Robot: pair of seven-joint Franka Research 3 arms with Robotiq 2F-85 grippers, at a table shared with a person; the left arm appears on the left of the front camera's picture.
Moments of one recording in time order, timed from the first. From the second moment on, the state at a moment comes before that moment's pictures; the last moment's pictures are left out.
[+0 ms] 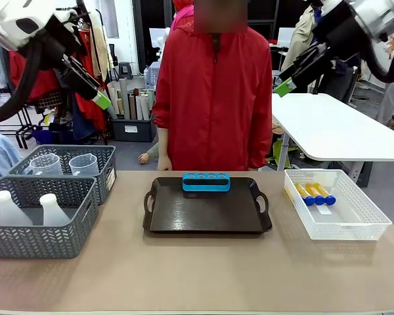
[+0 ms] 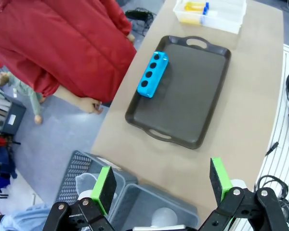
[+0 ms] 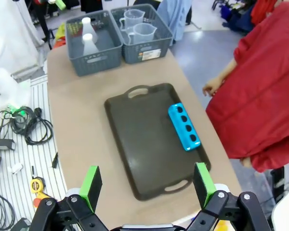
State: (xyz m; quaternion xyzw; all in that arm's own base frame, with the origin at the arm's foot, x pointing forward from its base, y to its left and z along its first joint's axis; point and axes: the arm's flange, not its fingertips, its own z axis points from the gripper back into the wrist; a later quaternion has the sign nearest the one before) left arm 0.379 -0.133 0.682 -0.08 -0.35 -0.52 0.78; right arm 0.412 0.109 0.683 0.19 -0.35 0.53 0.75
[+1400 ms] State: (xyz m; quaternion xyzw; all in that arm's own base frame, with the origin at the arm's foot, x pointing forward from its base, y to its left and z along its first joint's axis) left arm 0.409 -0.098 0.678 -0.12 -0.37 -0.51 0.76; right arm 0.444 0.037 0.674 0.21 -0.37 0.51 0.75
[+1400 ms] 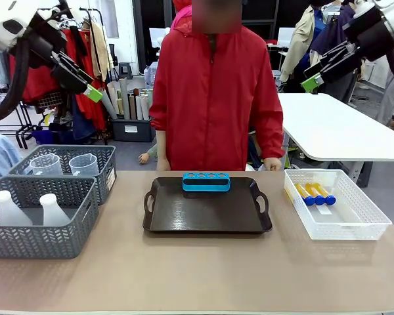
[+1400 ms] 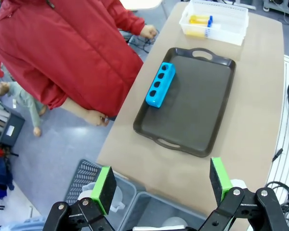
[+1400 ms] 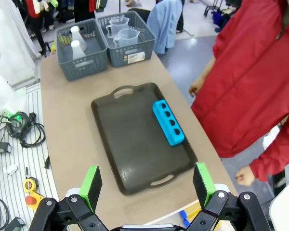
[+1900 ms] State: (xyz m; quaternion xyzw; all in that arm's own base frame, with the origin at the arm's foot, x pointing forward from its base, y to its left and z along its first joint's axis) left arm 0.408 -0.096 0.679 -0.11 -0.37 -0.51 0.76; right arm 0.444 0.034 0.673 0.21 -0.37 0.51 0.75
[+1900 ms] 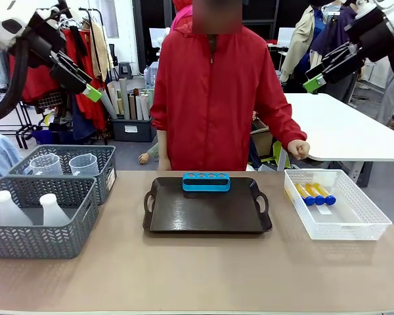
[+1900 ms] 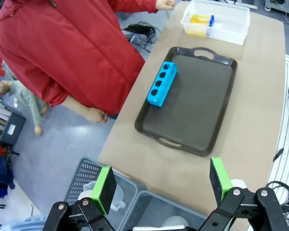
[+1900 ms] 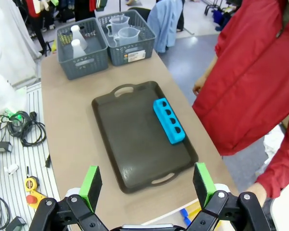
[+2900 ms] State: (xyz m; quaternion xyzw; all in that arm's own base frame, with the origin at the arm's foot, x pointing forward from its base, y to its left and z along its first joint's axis) left arm 0.400 -0.079 0.646 0.05 -0.19 -0.44 0.87; right arm 0.444 0.035 0.673 0.21 -0.37 0.51 0.75
